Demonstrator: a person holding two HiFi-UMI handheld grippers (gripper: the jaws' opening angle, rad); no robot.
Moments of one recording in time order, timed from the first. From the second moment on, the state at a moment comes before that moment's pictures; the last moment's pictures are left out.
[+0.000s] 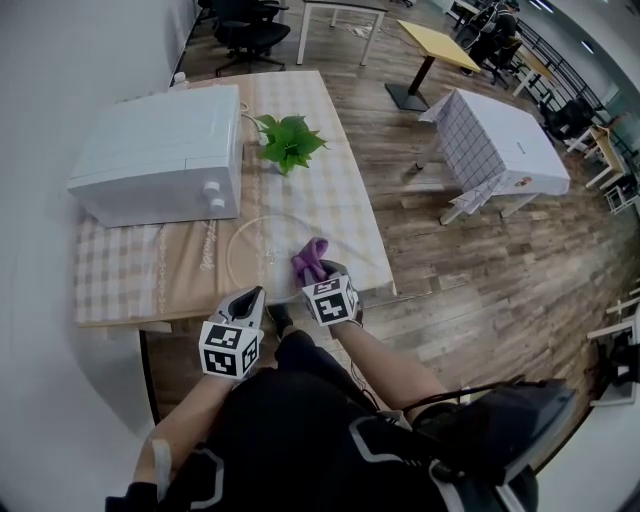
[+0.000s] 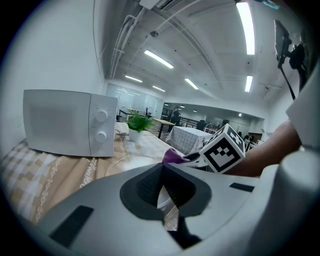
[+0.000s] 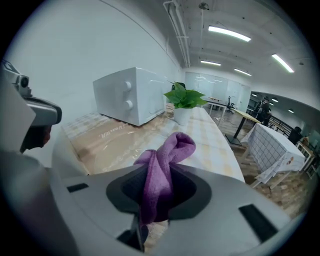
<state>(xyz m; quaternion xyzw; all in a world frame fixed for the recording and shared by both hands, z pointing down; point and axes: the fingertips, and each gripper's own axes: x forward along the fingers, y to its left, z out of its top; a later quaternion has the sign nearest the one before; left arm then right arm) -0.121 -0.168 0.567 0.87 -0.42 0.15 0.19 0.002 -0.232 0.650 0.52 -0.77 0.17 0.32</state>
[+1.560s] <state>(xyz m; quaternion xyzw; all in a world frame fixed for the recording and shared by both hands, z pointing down) -0.168 -0.134 0.579 0.85 -0.47 0.16 0.20 -0.090 -0.203 0.684 0.44 -0.82 0.16 0.34</state>
